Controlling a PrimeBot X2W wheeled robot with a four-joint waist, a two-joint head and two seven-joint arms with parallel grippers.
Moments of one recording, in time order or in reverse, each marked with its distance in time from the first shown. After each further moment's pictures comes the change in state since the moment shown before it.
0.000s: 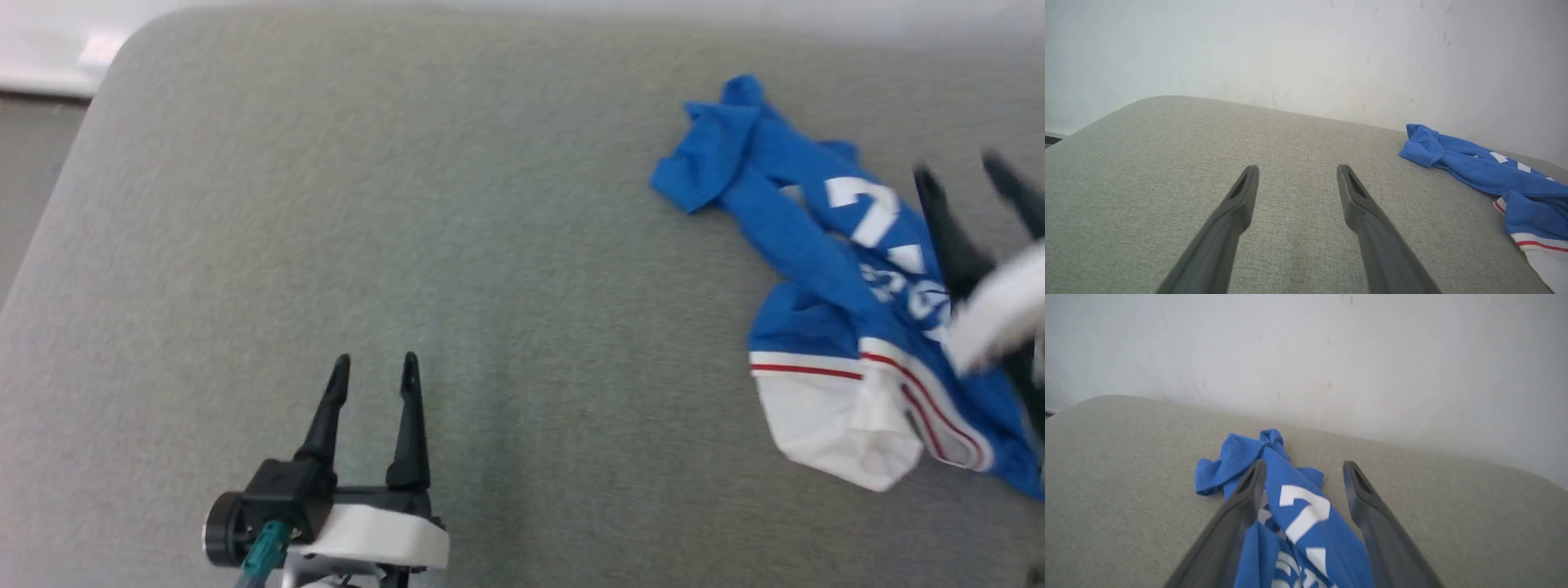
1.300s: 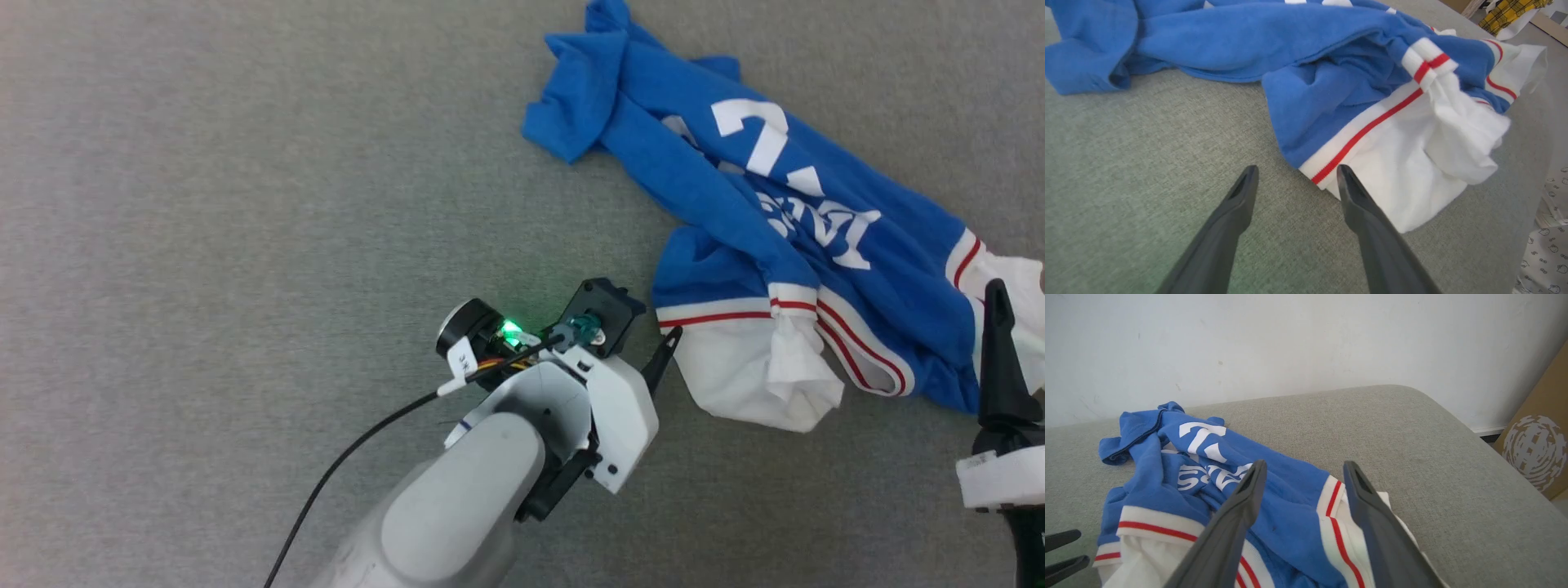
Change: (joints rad) left arm -0.559 -0.040 -0.458 0.321 -0.029 -0.164 0.529; right arm 0.426 0.340 -0.293 -0.398 -0.156 0.000 -0.154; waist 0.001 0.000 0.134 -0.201
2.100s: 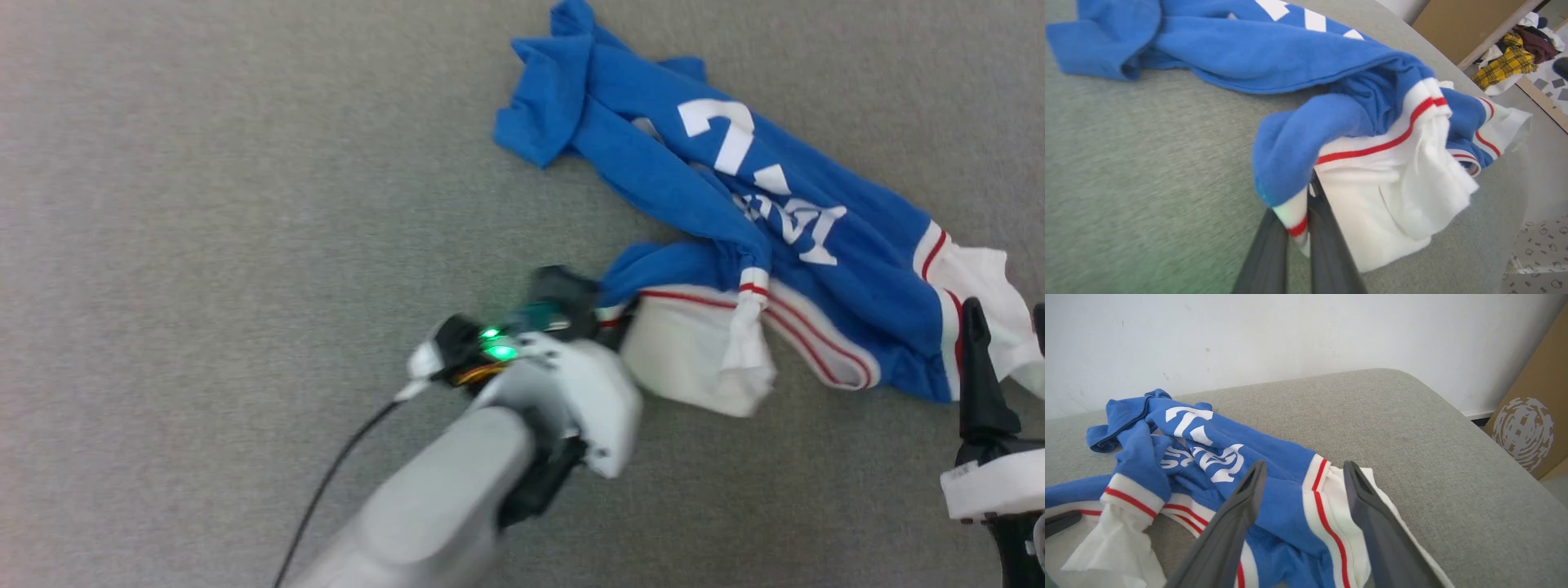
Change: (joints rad) left arm -0.061 0.031 -0.102 0.067 -0.267 0.158 -0.136; right arm 0.005 0.000 0.015 0.050 0.007 0.000 0.005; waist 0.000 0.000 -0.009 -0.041
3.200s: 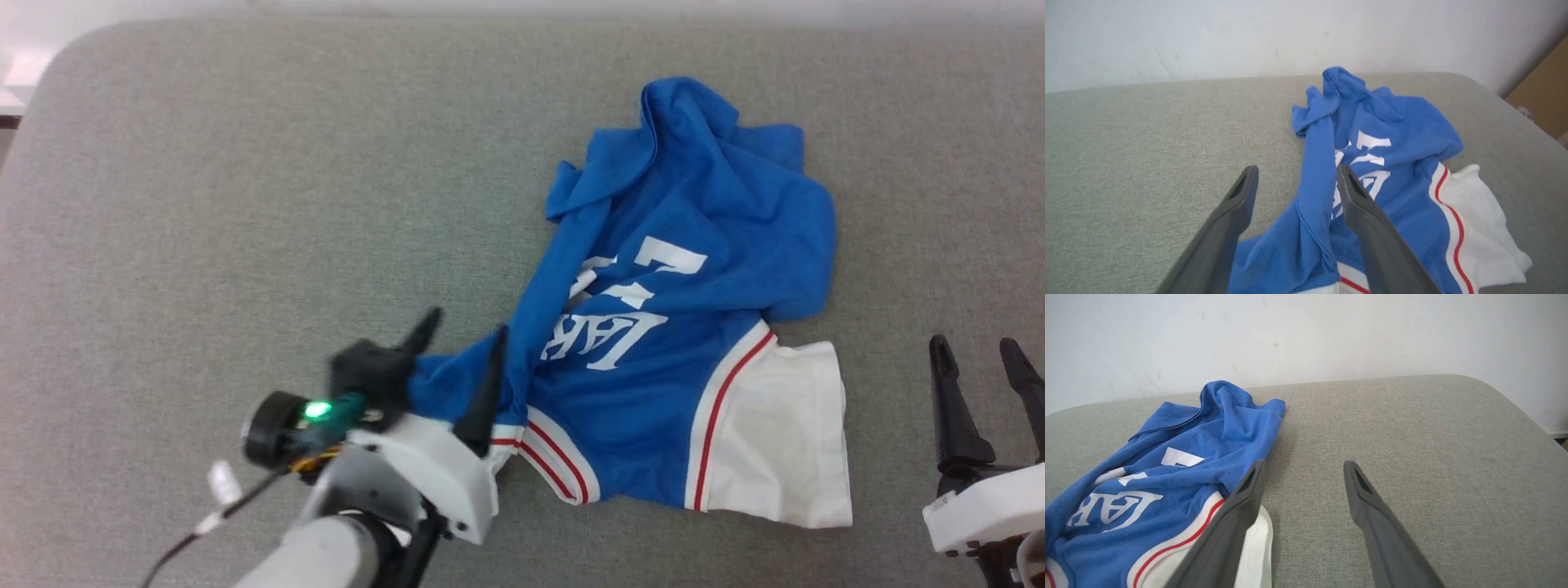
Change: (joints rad) left arm 0.325 0.359 0.148 -0.598 0.034 0.235 0.028; right arm 0.074 0.000 0.035 -0.059 -0.017 0.000 0.105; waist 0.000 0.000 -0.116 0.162
